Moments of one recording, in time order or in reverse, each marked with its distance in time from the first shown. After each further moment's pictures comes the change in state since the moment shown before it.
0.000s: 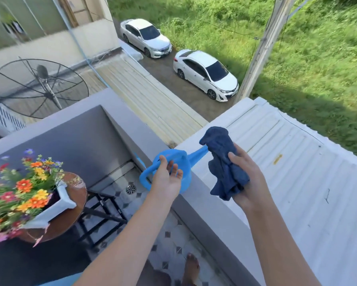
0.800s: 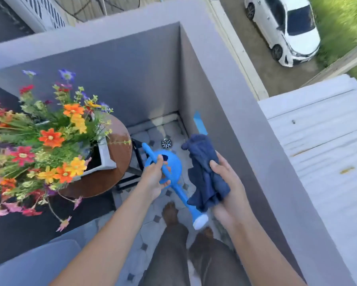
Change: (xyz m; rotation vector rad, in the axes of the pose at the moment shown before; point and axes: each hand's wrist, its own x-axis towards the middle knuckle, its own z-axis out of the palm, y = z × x) left_hand 0.222 0.166 -0.248 0.463 0.316 -0.037; right_hand 0.168 0.276 0.168 0.073 -0.107 0.494
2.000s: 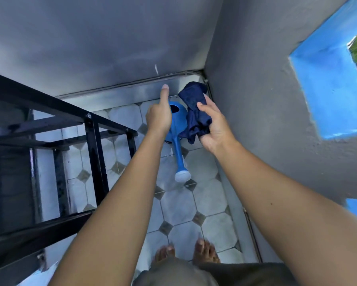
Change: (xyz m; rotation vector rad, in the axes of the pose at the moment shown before) left_hand 0.564 -0.028 0.017 0.221 0.217 0.355; right_hand 0.598 0.235 -0.171 -0.077 -0.008 -0.016
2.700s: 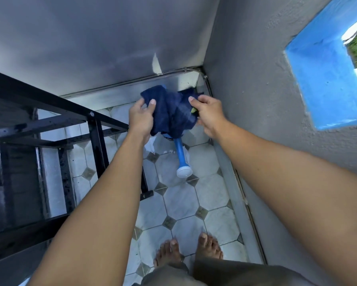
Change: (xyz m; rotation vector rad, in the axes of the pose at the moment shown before) left_hand 0.013 -0.026 -0.042 -0.322 -0.107 0.165; right_hand 0.027 -0.004 0.006 -0.573 0.135 -0.070
